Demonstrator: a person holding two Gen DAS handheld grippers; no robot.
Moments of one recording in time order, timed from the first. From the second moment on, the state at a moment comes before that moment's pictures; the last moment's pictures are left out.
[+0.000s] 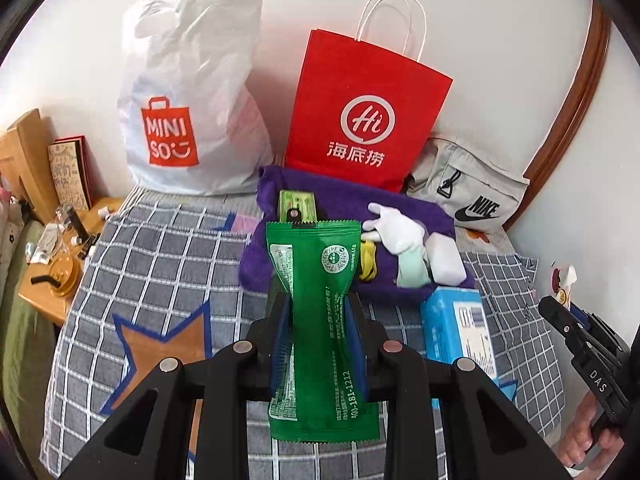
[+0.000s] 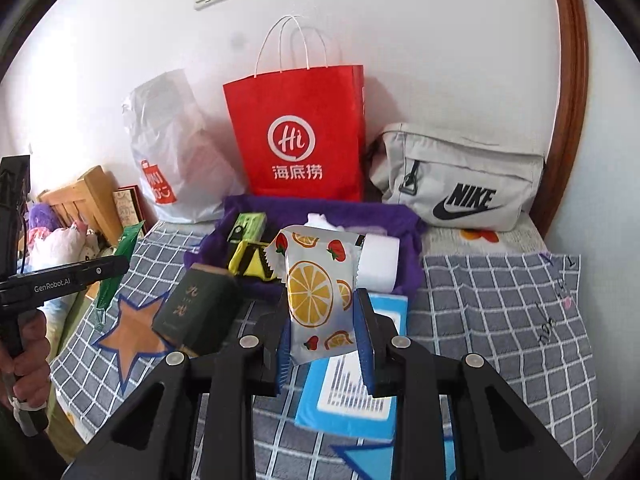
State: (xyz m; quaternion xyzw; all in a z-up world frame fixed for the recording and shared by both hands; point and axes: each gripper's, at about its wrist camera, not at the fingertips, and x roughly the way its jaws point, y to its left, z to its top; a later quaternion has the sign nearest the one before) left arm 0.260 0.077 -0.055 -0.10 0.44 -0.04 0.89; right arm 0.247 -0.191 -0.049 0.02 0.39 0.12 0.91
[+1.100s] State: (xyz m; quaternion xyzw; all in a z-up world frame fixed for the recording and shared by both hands) left arm 0.410 0.081 -0.104 -0.12 0.47 -0.03 0.87; right arm 0.417 -0.171 -0.118 0.05 0.47 0.16 0.87
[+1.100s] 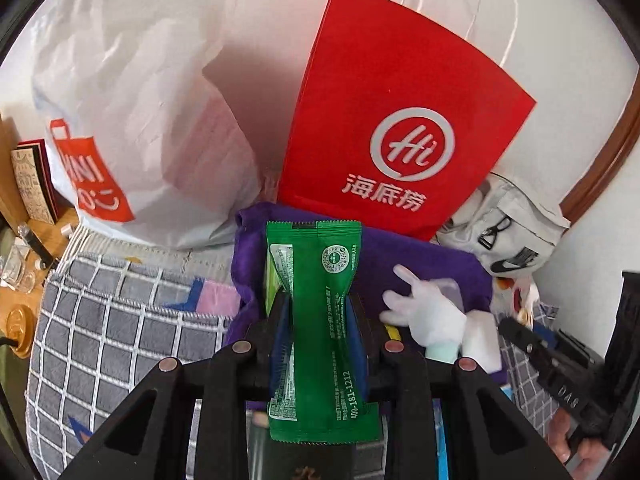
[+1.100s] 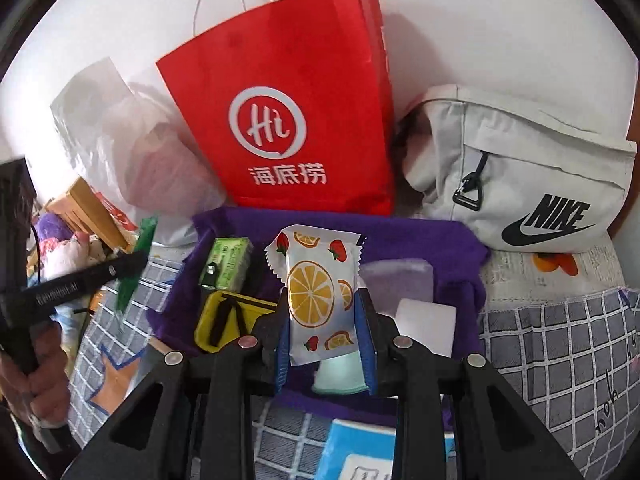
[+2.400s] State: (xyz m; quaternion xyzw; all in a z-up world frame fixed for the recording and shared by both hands) left arm 0.468 0.073 -0.180 -0.19 0.52 -0.06 0.83; right arm 0.445 -0.164 -0.177 0.04 0.53 0.16 0.83
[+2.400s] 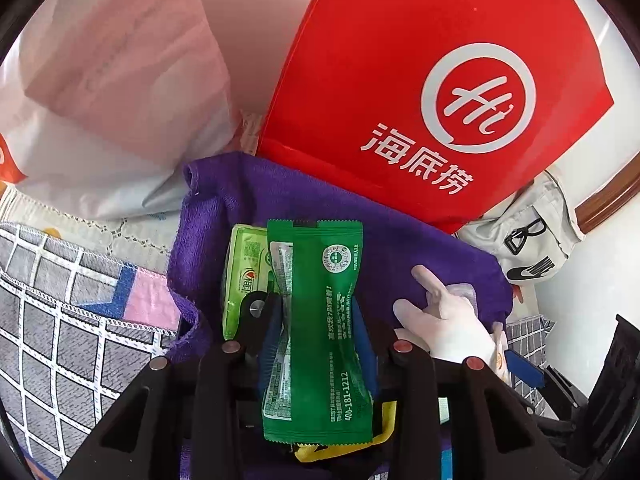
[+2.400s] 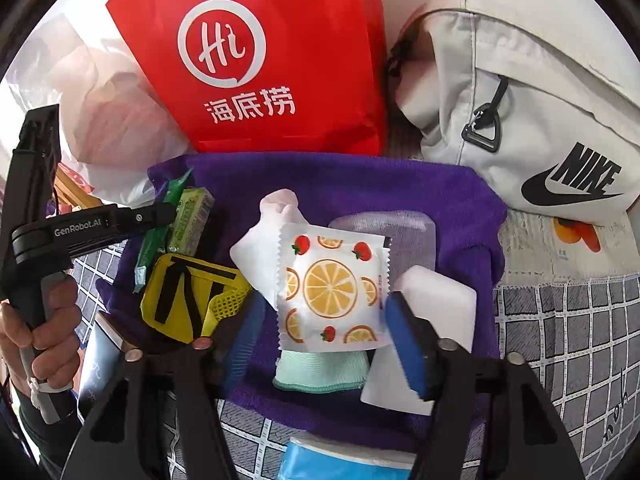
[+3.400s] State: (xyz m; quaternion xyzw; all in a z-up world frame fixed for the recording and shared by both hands) left arm 0.388 0.052 -0.087 -0.14 0.50 -0.05 0.85; right arm 0.380 -0.164 -0.101 0.03 0.50 0.13 0.86
